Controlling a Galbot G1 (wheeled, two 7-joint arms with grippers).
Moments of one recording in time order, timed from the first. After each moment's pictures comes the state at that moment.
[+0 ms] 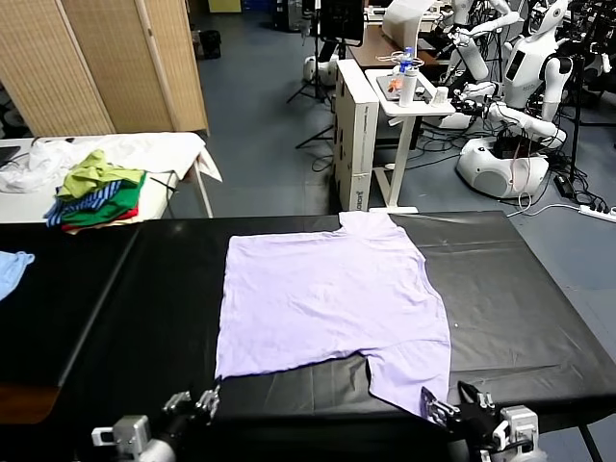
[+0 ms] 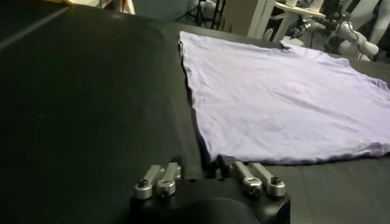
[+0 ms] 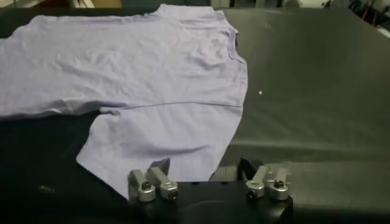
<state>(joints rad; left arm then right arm) 1.80 -1.27 -0.56 -2.25 -0.52 0.50 -0.14 -1.82 1.05 0.65 2.27 0.59 -0.58 0.17</state>
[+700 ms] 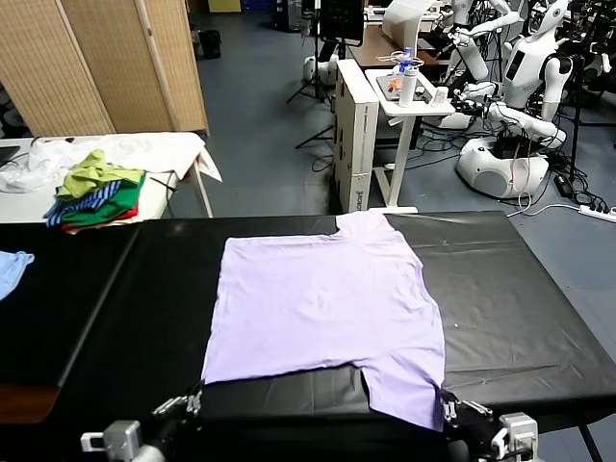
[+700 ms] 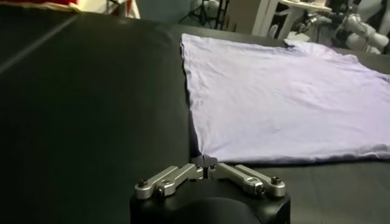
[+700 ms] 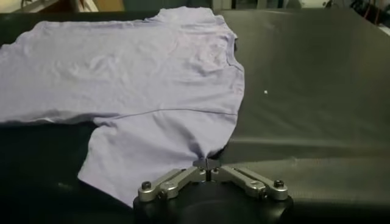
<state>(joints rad) 1.92 -1.23 -0.63 -2.34 -0.50 0.49 -0.16 -2.00 1.07 0.65 2.43 0.59 -0.59 0.22</state>
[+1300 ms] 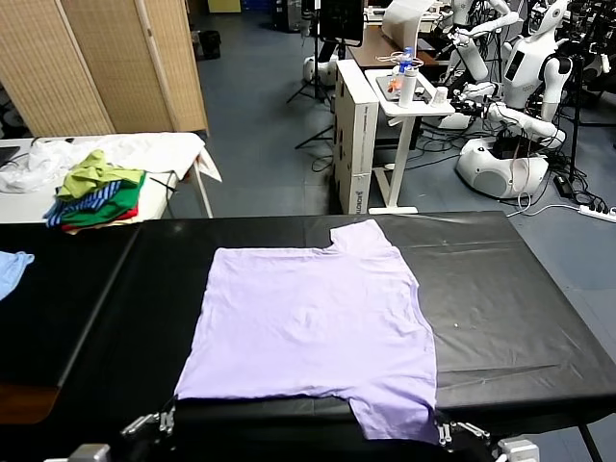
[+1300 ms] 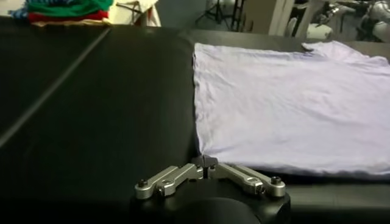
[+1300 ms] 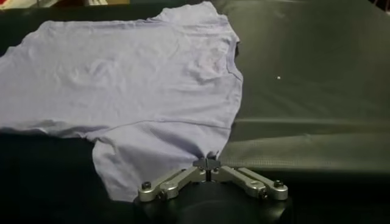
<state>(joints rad) 1.99 -1.27 -0.68 -2.39 -0.47 0.43 -0.18 -1.86 1.03 0.61 2.40 0.65 -0.48 0.19</state>
